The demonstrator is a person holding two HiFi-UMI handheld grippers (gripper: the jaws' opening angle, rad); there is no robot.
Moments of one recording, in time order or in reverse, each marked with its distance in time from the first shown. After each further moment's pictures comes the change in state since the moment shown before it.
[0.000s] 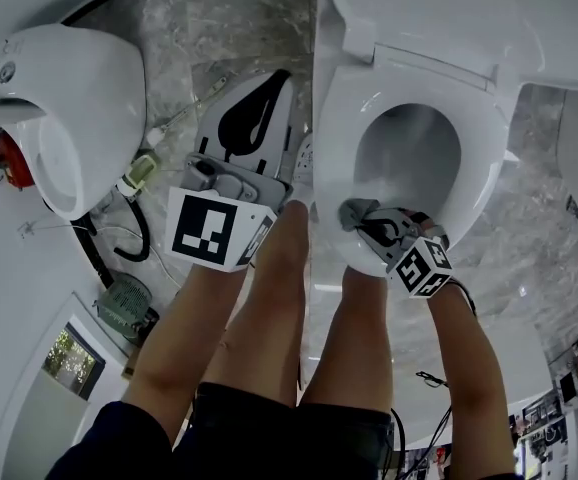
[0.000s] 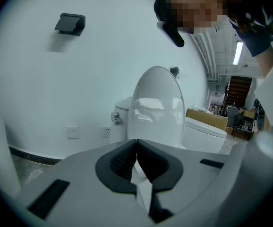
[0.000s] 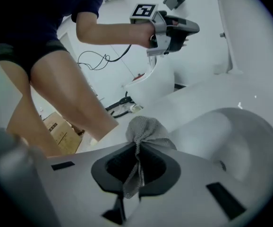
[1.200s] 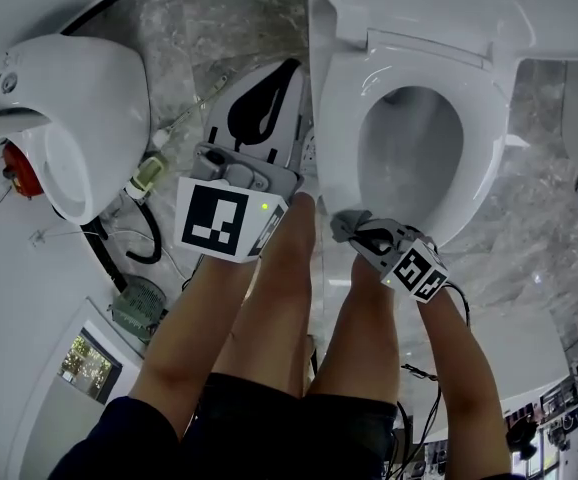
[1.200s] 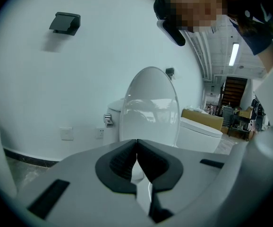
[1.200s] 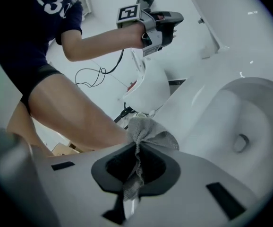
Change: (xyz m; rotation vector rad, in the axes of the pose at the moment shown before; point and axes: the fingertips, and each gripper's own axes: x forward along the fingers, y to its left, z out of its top) left arm 0.000 -0.022 -0.001 0.044 0.031 -0.069; right arm 0.009 0.053 0.014 0.298 -0.108 0.067
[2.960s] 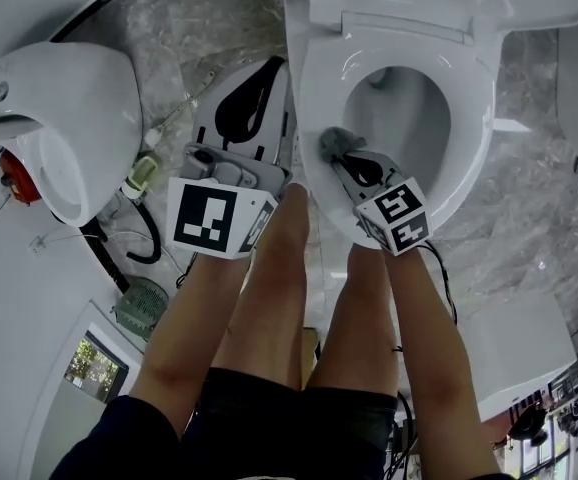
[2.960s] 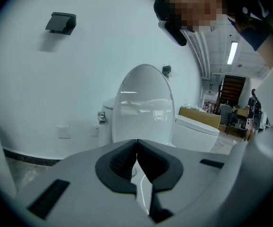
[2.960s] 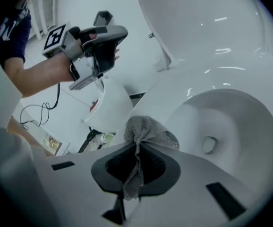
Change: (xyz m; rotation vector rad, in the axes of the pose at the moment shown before) left arm 0.001 -0.024 0.000 -0.013 -0.014 0.001; right arm -0.011 -0.109 0.062 0.298 -0.151 -0.376
